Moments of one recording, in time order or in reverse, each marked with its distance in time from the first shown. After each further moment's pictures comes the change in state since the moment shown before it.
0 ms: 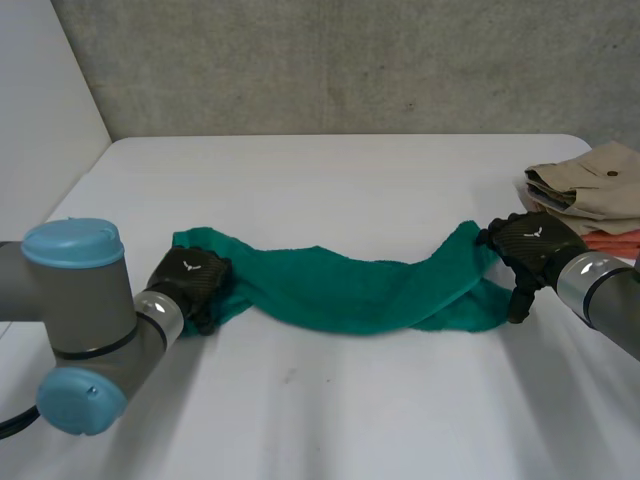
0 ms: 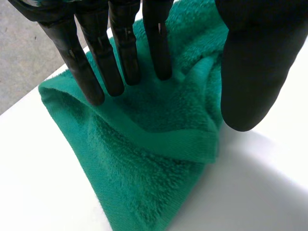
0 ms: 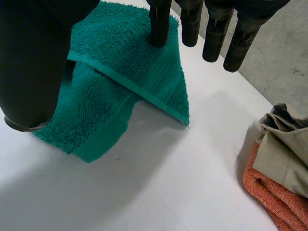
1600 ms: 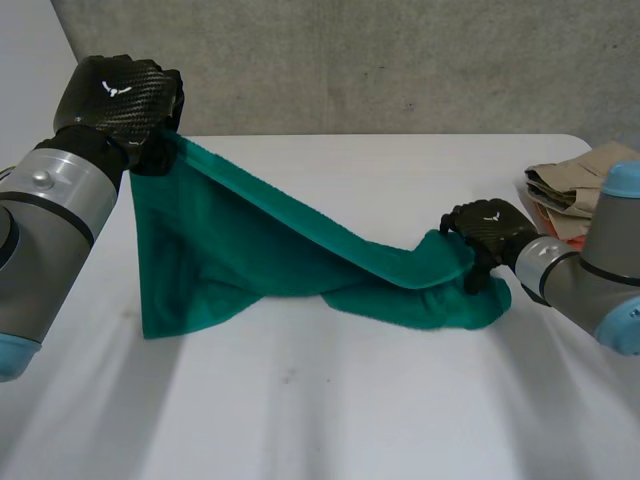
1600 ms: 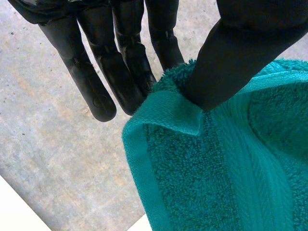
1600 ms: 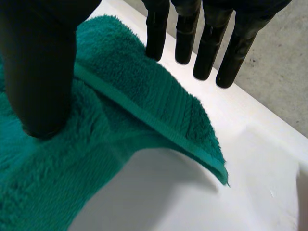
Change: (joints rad) left arm -0.014 0.436 0.122 -0.009 -0.013 -0.062; right arm 0.040 0.255 -0.233 -0.101 -0.126 0.126; left_hand 0.559 0.616 0.611 0.611 0.557; right_hand 0.126 0.150 0.165 0.145 0.129
